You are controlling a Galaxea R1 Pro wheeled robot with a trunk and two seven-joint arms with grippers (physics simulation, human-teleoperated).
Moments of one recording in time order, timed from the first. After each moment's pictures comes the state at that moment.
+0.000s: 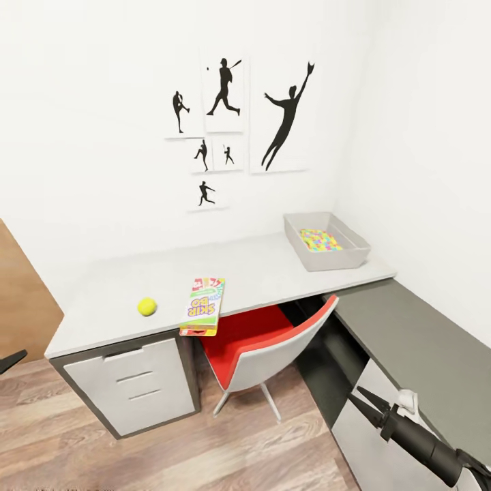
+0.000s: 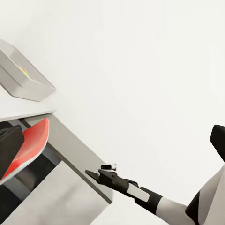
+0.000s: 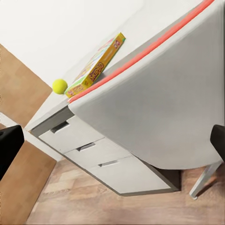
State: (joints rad) left arm -0.01 0.58 0.68 -1.50 0.82 0.93 -1.57; right arm -0.10 -0.27 -0.28 -1.13 -0.55 0.25 1.10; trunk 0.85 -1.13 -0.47
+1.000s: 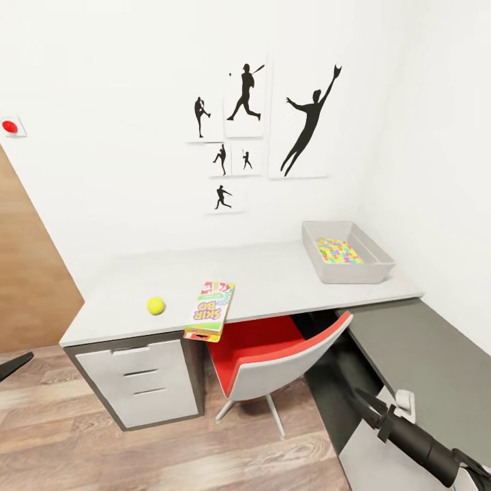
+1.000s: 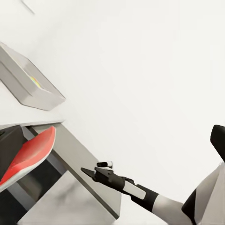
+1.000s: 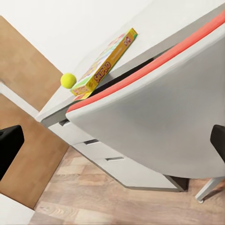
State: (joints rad) left arm -0.01 0.57 0.65 -1.50 0.82 0.93 -1.57; right arm -0.10 -0.26 -0.26 -1.13 -0.55 0.25 1.10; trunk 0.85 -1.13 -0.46
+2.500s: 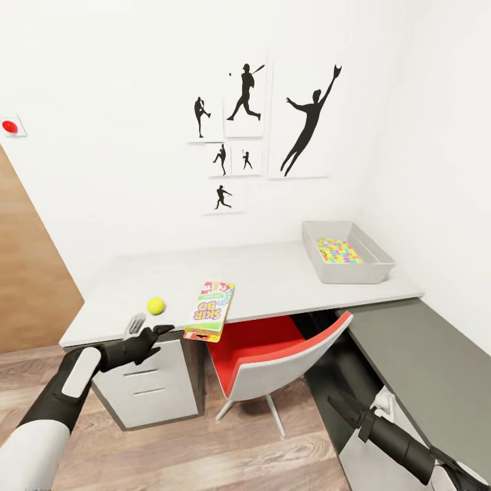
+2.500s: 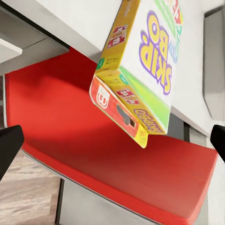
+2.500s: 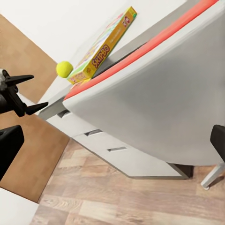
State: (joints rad) left arm -0.64 0.19 0.20 -0.86 0.82 0.88 -0.26; right arm -0.10 -0.23 -0.17 -1.14 -0.55 0.27 1.00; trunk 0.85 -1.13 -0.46
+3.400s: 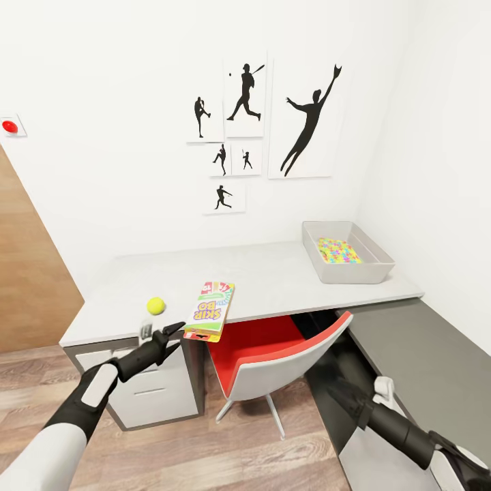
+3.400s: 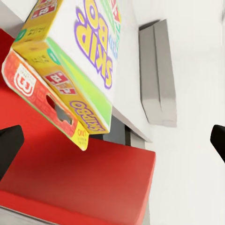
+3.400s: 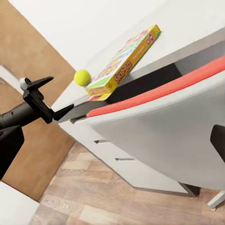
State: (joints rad) left arm -0.65 0.13 0.20 -0.65 0.83 0.70 -0.61; right arm -0.10 -0.23 -0.17 -1.28 -0.55 0.31 0.99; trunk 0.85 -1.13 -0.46
